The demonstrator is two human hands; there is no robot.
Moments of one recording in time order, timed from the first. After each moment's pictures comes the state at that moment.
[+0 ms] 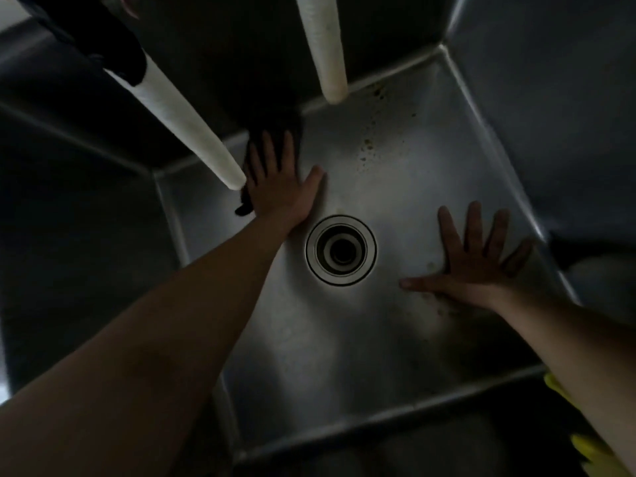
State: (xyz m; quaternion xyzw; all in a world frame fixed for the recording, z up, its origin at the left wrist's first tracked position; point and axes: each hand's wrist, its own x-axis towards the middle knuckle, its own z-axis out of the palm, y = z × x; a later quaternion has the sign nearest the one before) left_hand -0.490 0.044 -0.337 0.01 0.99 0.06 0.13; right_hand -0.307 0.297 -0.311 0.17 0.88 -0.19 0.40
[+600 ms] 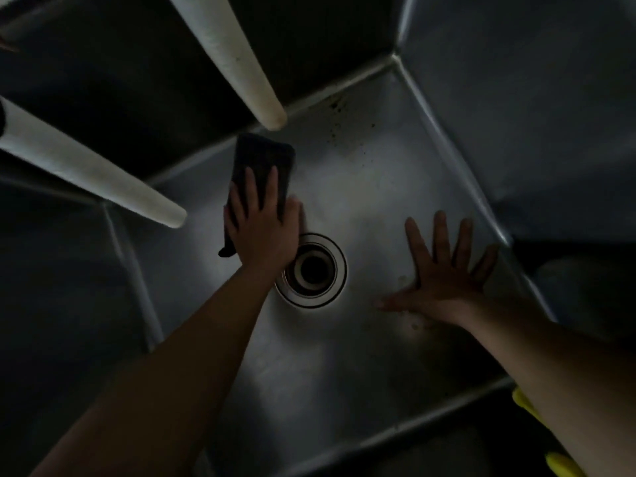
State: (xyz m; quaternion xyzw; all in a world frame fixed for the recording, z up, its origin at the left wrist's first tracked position) left_hand -0.450 0.067 -0.341 0.02 0.99 0.11 0.11; right_hand -0.314 0.296 -0.298 0.16 0.86 -0.19 0.43
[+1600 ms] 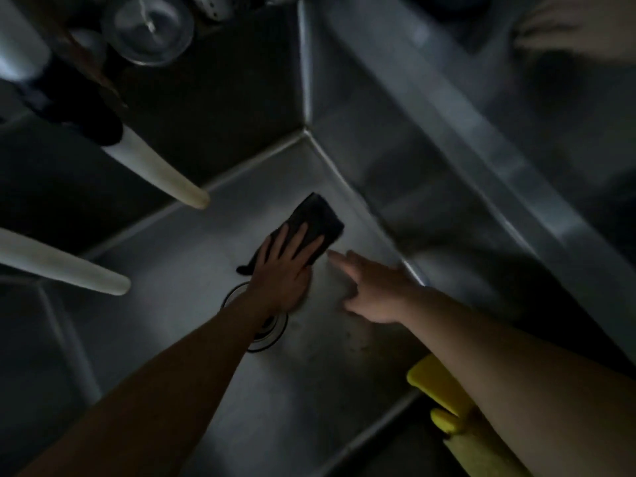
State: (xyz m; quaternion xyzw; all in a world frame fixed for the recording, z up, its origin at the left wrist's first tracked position) left_hand -0.434 0.147 -0.340 0.39 0.89 0.07 0.22; right_hand -0.333 0.325 -0.254 0.11 0.89 -0.24 0.38
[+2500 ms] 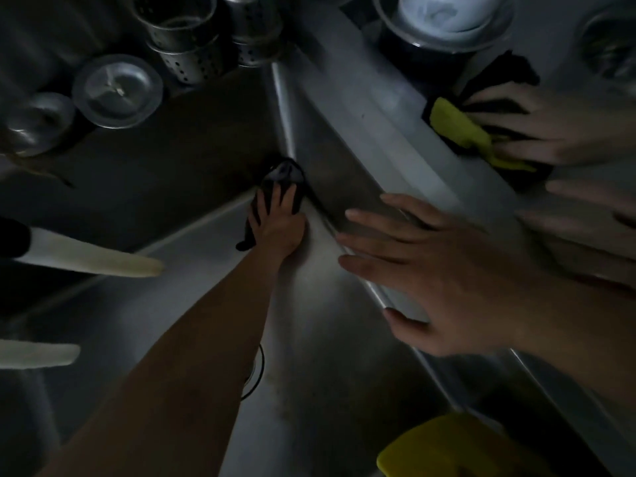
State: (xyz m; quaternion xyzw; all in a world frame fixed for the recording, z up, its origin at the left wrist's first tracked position) left_hand -0.555 0.265 -0.343 0.13 0.95 0.19 0.20; right_hand -0.353 0.427 -0.116 -0.25 0.97 0.00 0.06
